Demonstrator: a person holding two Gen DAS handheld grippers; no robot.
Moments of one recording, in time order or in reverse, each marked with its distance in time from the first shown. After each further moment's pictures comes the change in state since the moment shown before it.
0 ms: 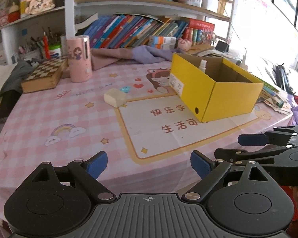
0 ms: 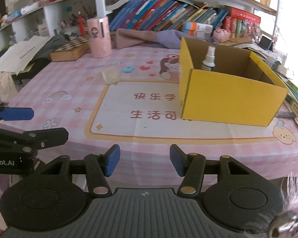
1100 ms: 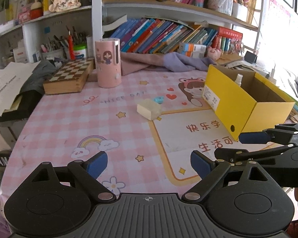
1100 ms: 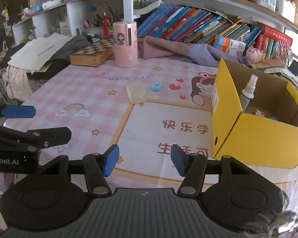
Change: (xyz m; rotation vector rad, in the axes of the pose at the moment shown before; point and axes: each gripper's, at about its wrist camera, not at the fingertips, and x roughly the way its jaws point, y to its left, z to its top) left arm 0.025 0.045 0.027 -0.062 -0.014 0.112; right arm 0.055 0.024 0.054 -0.099 -0.023 0.099
